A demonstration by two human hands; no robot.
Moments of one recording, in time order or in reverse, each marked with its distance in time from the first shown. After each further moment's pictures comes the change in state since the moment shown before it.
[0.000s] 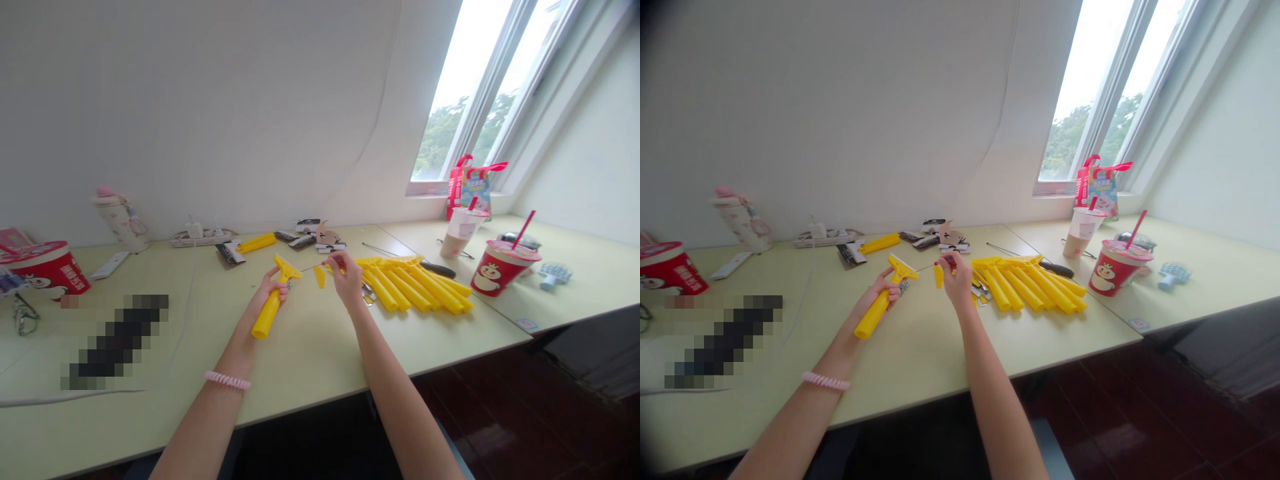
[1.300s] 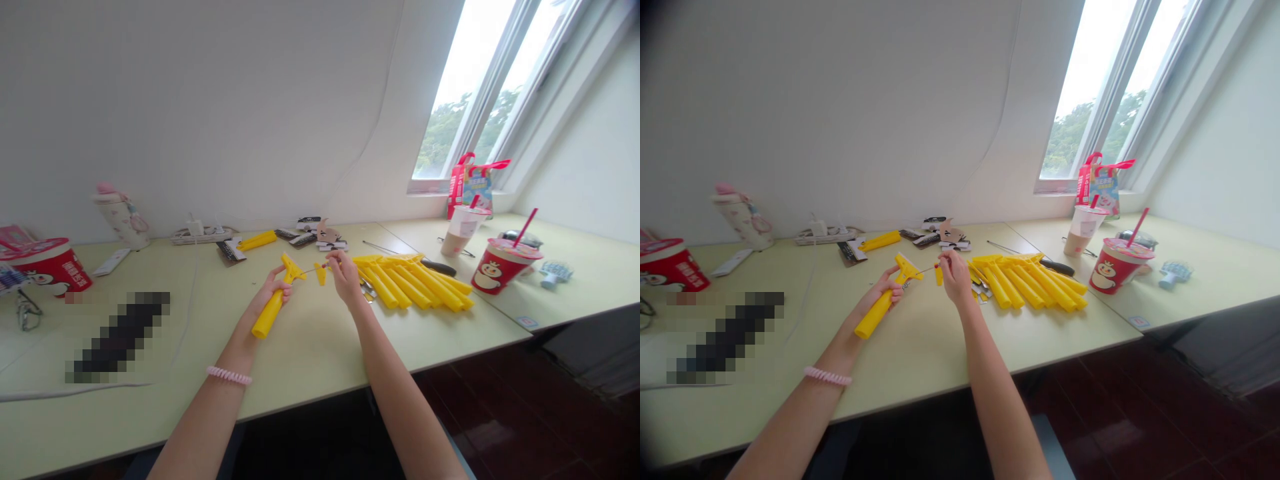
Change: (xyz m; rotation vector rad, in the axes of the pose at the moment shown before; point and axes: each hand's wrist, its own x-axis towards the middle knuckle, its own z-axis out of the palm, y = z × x) left_hand -0.001 -0.002 -0.002 0.176 -0.078 -0.038; right_hand -0.001 0.013 0.002 -0.099 -0.103 -0.084
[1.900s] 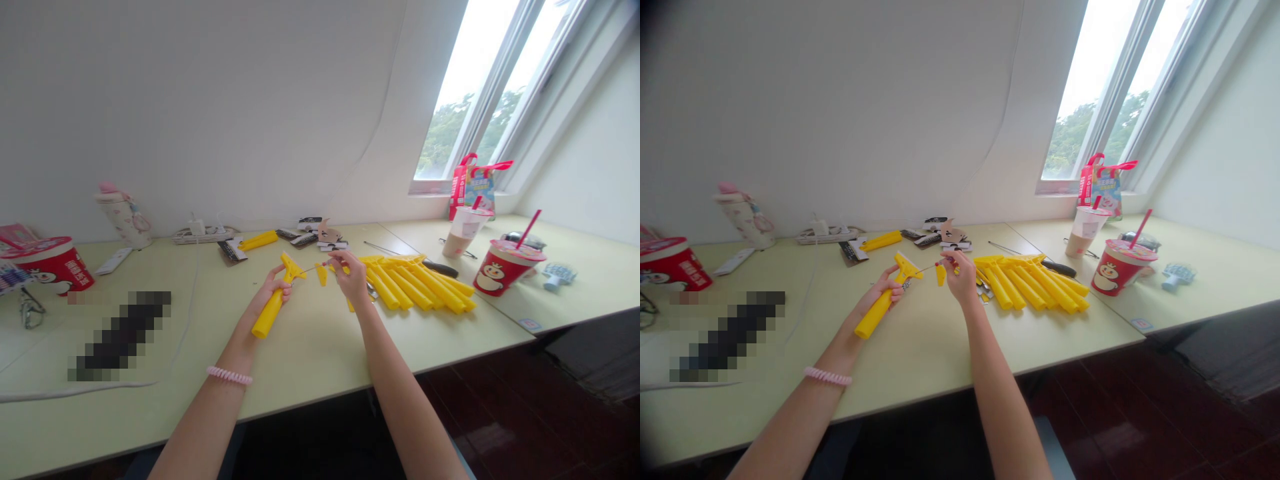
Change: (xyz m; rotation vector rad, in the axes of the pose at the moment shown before) left_hand -0.001 0.003 0.000 -0.040 -0.013 0.000; right_hand 0.003 -0.007 -0.011 0.082 0.044 -0.073
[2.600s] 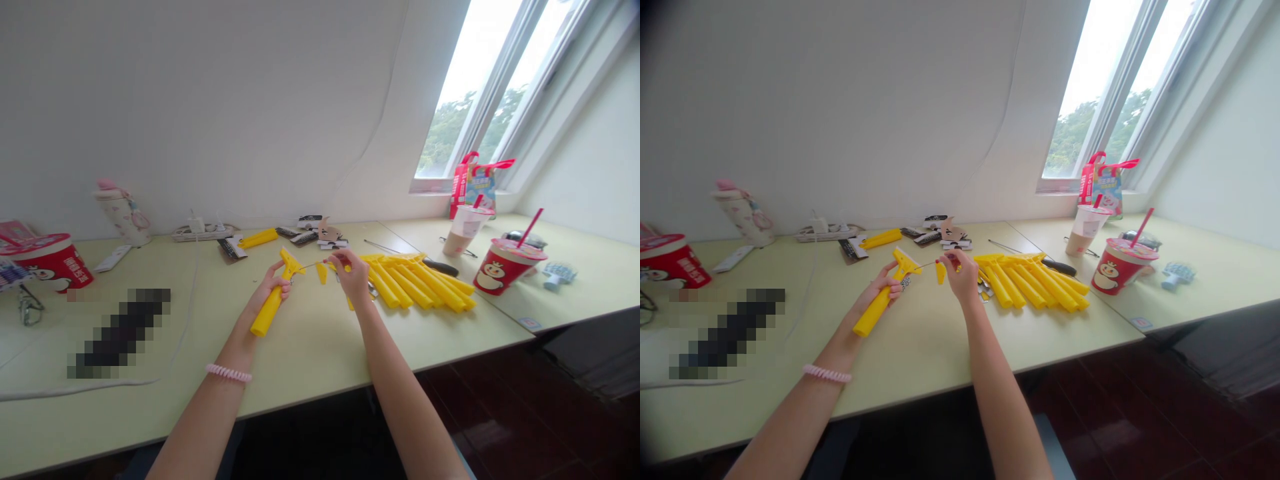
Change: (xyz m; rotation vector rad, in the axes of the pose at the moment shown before) left_hand -0.001 0.001 0.001 -0.048 -0.021 0.024; right_hand -0.002 0.001 0.000 -0.040 0.060 0.046
